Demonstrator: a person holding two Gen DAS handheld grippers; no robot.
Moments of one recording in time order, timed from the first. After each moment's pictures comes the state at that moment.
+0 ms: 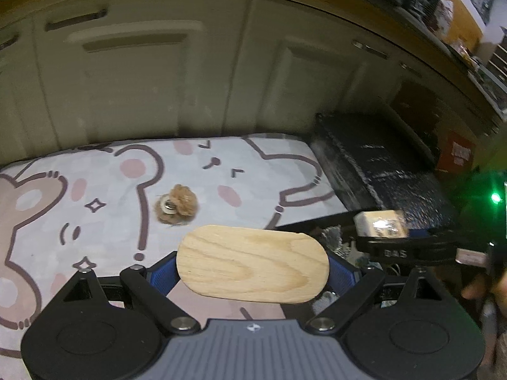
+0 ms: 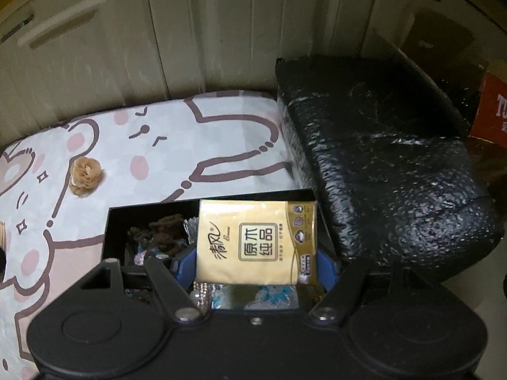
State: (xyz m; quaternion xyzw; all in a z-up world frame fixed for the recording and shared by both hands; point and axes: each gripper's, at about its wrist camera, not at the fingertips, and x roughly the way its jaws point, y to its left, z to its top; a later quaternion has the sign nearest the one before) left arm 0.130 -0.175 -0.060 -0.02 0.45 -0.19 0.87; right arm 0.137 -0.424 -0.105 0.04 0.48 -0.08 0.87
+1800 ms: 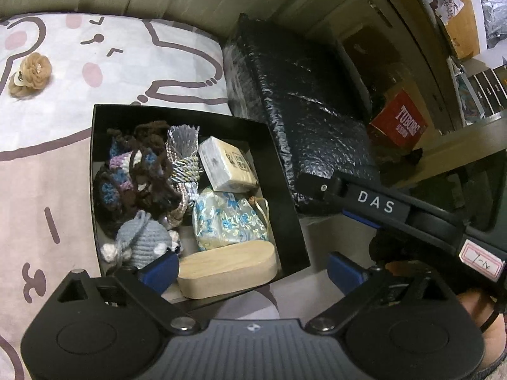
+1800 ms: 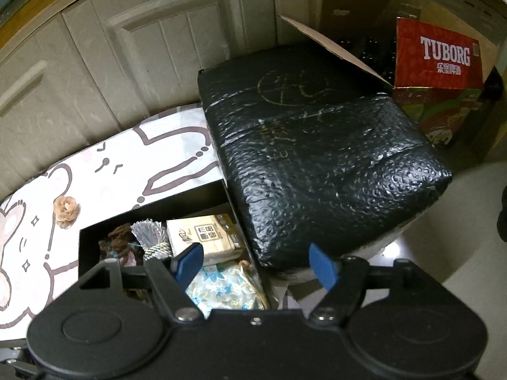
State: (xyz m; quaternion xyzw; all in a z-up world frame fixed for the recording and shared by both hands) left arm 0.108 -0.295 -0.113 -0.17 0.58 -0.27 0.75; right arm 0.087 -0.499 -0.077 0.14 0.47 -0.14 0.86
